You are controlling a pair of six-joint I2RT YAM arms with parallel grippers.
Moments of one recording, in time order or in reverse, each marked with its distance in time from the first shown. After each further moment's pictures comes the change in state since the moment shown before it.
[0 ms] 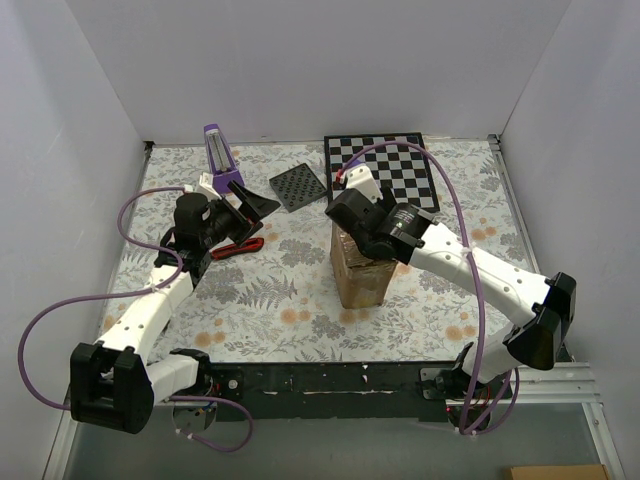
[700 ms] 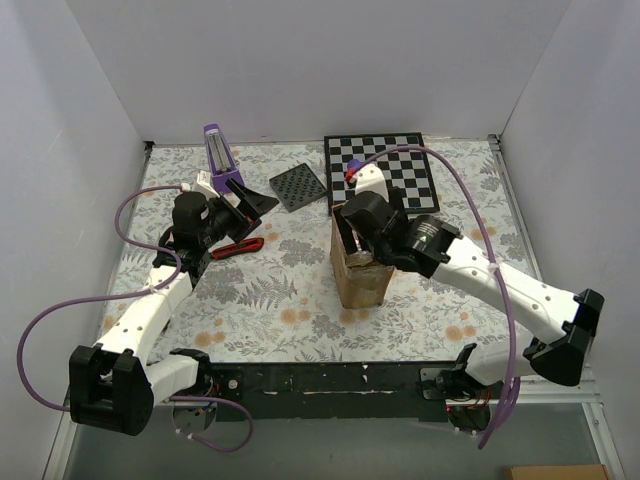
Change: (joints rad) left arm 0.000 -0.008 0.009 -0.001 -0.022 -0.001; right arm 0.015 -0.176 -0.127 0.187 -0.149 0.035
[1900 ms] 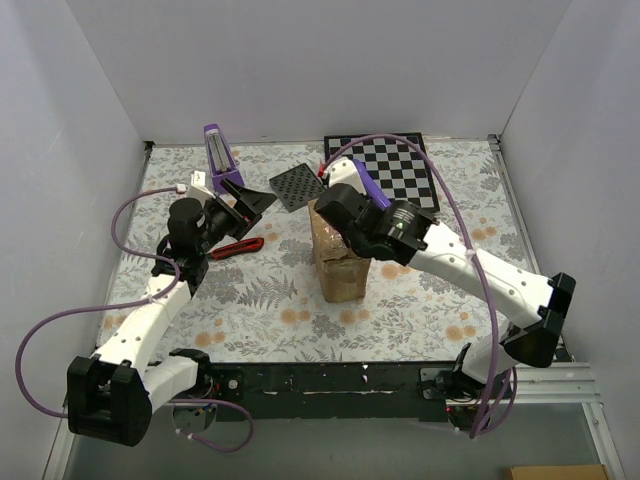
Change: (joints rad) left arm 0.001 -0.065 -0.076 0.143 0.000 -0.055; right arm 0.066 0.240 0.314 -0.203 0.047 -0.042
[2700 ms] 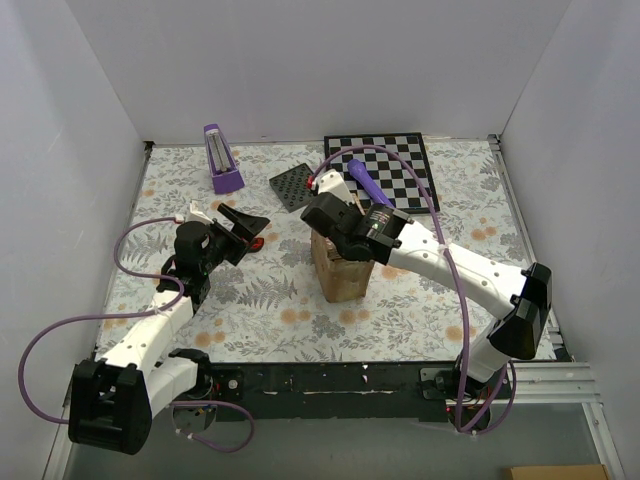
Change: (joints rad) left arm 0.013 -0.040 -0.185 0.004 -0.111 -0.026; right arm -0.006 0.048 -0.079 0.021 -0.015 0.025
